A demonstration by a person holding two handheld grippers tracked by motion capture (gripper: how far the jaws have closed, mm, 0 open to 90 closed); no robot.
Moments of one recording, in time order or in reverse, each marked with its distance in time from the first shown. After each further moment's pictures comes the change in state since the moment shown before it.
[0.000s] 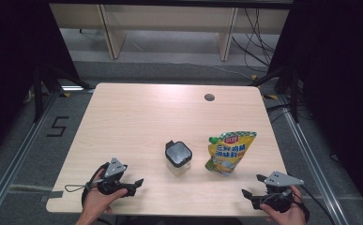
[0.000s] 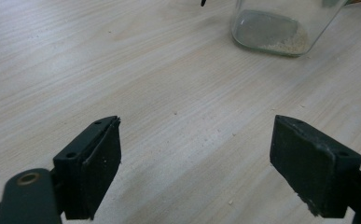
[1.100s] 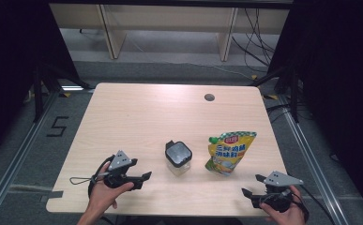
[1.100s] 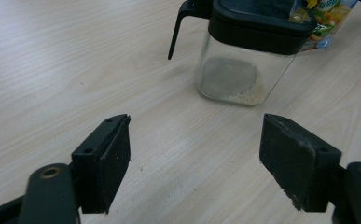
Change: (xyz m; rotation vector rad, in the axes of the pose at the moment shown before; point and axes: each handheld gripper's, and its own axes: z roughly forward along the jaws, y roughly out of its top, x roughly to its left) left arm -0.014 0.035 0.000 -0.087 -0.078 -0.025; right arm 0.001 0.000 0.001 0.013 -0.002 0.022
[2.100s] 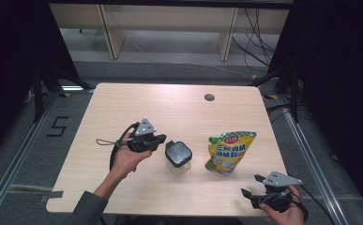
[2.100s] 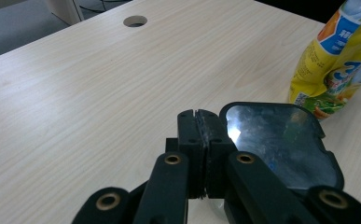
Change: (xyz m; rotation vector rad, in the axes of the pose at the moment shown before) left arm 0.003 0.099 0.051 -0.009 -0.012 0.153; right arm 0.000 0.000 0.002 0.003 0.009 -0.022
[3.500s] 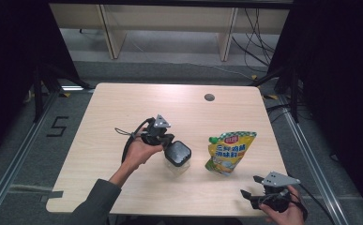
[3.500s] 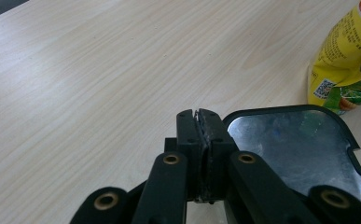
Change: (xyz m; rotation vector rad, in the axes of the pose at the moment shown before) left arm 0.000 0.015 0.038 0.154 -0.009 0.020; right arm -0.002 -0.001 0.003 0.011 0.014 -0.042
